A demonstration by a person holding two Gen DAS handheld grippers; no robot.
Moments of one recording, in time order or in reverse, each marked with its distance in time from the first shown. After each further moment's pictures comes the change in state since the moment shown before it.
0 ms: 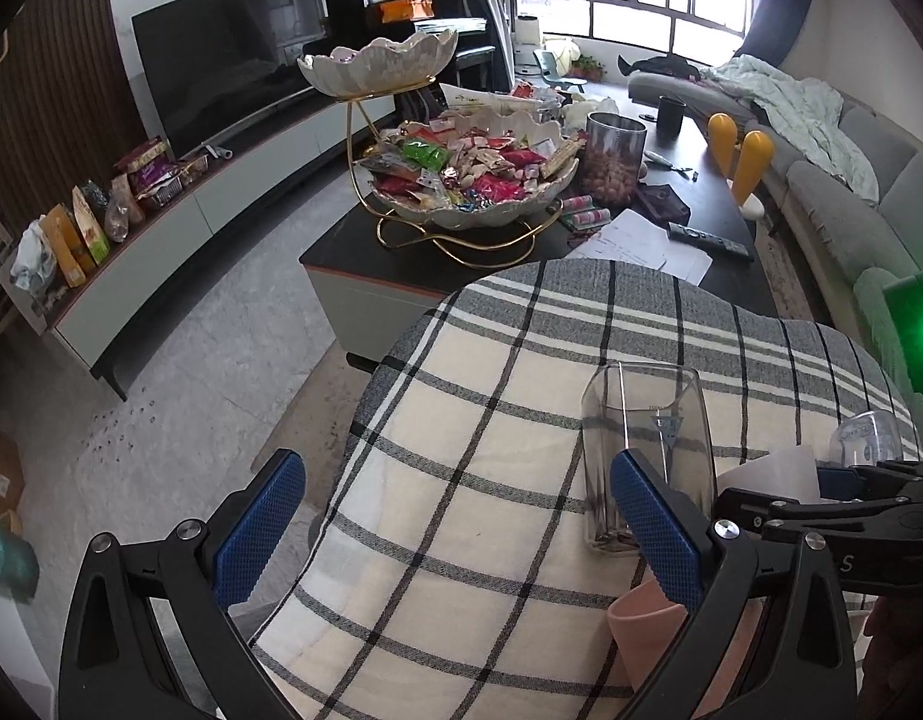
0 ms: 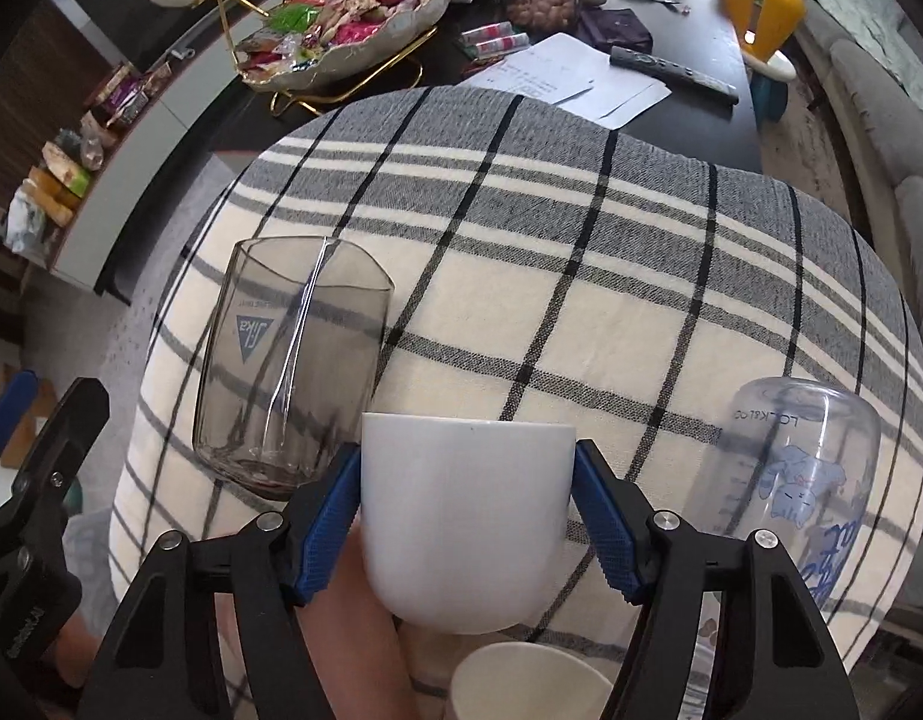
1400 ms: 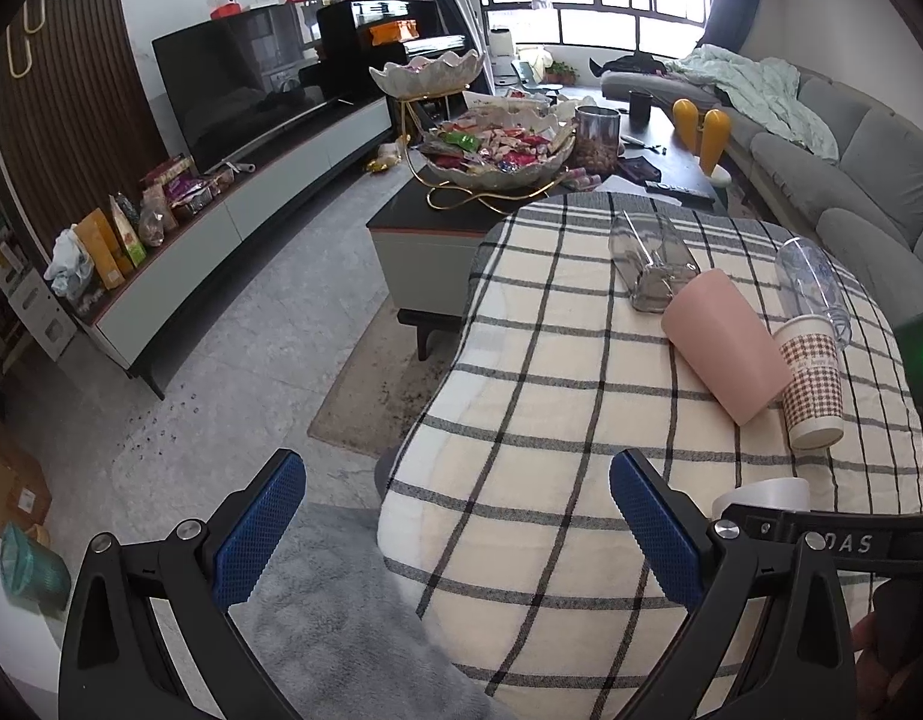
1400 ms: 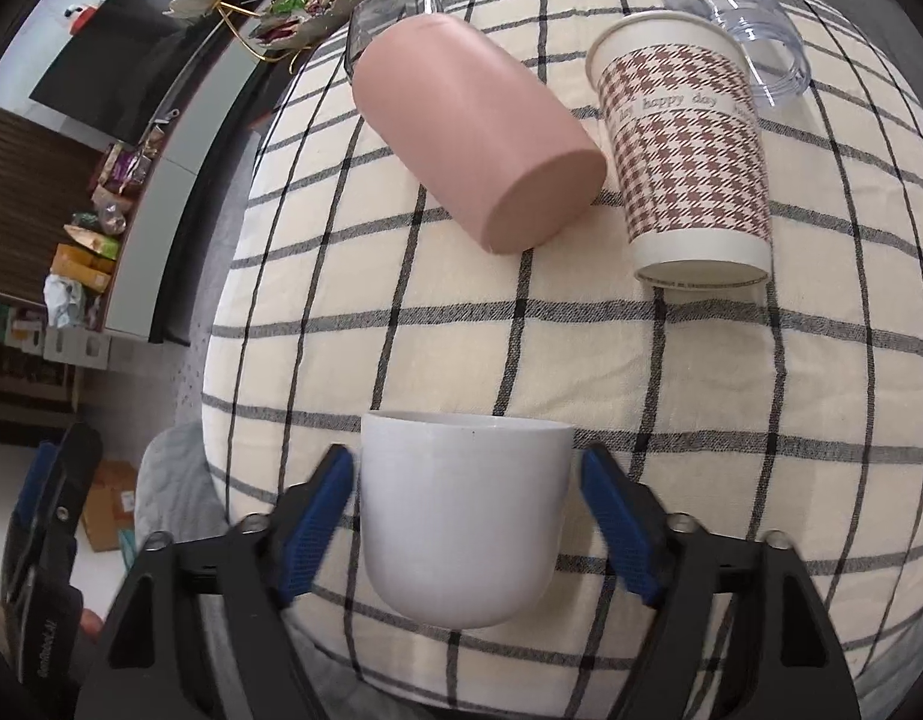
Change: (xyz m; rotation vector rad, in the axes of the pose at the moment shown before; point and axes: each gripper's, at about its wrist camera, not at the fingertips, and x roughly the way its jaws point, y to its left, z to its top) left arm -0.128 0.091 -0.142 0.092 -0.045 -0.014; right arm -0.021 0.073 -0.211 0.316 0.007 0.154
